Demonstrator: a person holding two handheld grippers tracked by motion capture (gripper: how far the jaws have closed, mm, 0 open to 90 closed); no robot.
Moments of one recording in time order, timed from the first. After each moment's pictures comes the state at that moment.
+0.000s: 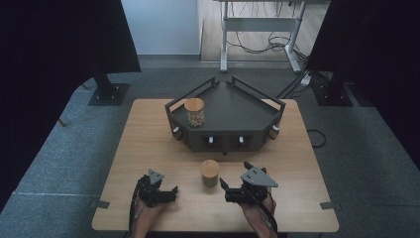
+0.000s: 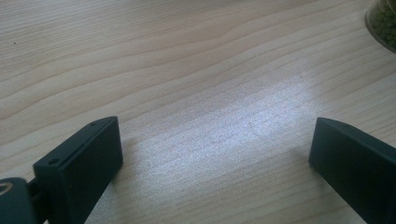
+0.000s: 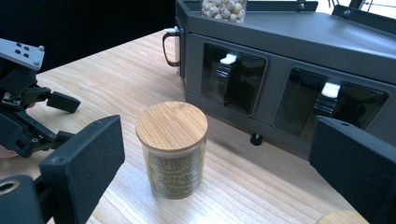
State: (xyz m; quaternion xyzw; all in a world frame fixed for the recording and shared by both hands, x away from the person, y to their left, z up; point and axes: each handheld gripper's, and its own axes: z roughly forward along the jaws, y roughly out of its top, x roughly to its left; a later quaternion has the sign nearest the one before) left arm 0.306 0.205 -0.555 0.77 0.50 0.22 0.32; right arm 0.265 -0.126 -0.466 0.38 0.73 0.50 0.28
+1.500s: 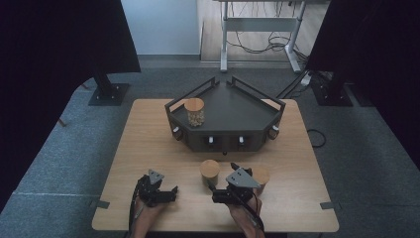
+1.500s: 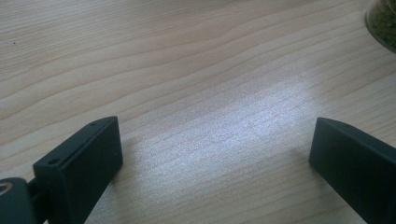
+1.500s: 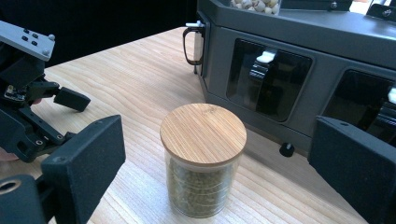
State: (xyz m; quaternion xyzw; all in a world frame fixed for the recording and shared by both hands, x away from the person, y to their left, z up) left arm 0.306 0.205 -0.555 0.78 0.50 0.22 0.32; right arm 0.274 -0.092 -0.486 0.36 0.73 0.51 0.27
